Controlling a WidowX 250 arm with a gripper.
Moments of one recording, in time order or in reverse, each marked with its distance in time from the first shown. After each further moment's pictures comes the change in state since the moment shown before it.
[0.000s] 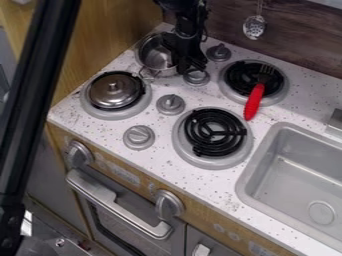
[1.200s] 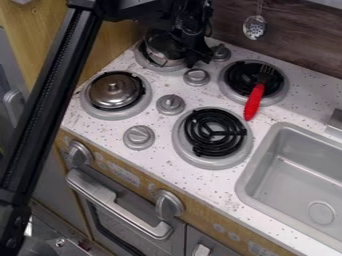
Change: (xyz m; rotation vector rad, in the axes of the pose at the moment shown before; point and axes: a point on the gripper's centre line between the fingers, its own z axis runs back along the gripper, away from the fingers) arm 0.028 0.013 -0.016 0.050 -0.062 0.102
